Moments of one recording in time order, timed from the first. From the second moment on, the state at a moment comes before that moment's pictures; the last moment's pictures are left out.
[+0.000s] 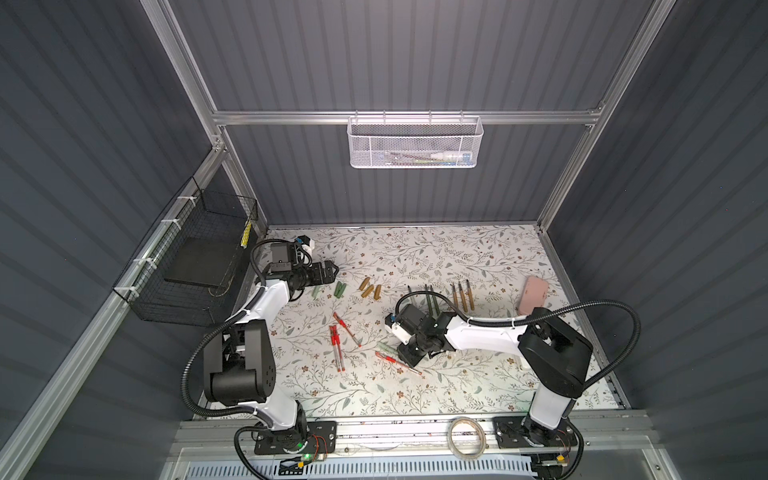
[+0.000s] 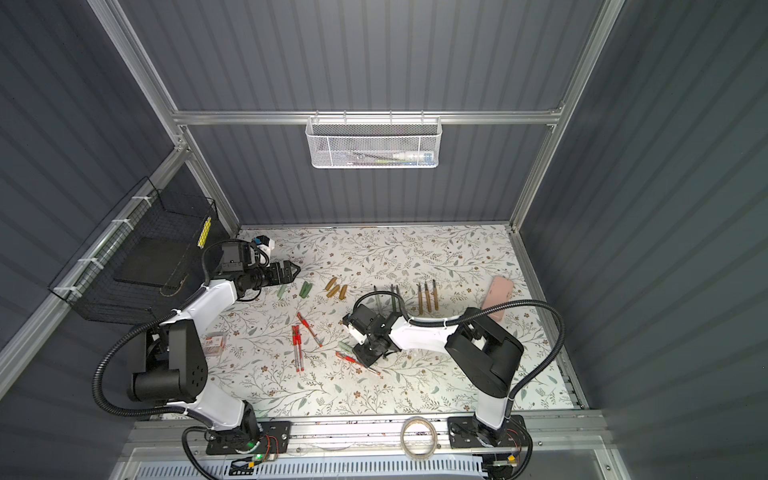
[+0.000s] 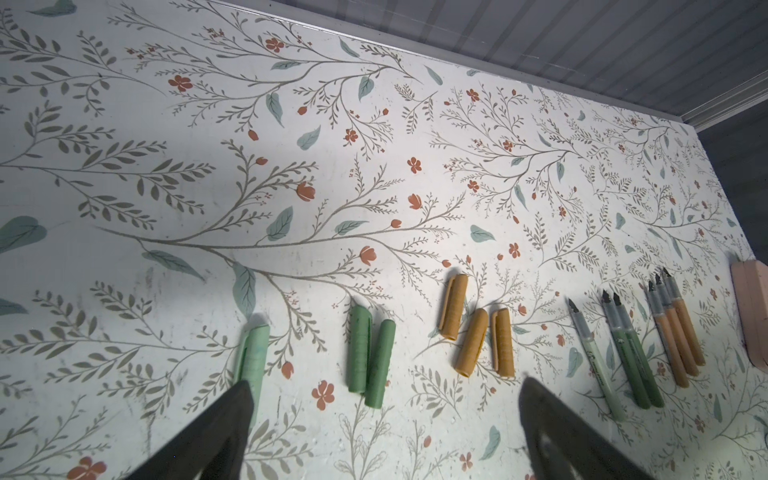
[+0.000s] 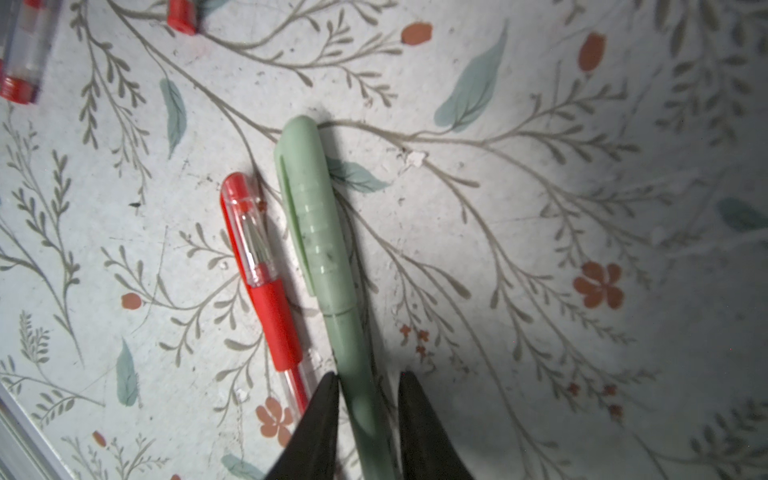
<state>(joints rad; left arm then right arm) 0.03 1.60 1.08 -0.26 0.42 -0.09 0.97 1.79 1.02 -0.41 -0.12 0.18</state>
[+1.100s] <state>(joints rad) -0.11 1.60 0.95 0.18 0.90 -0.52 0.90 1.70 1.17 -0.31 0.14 0.32</state>
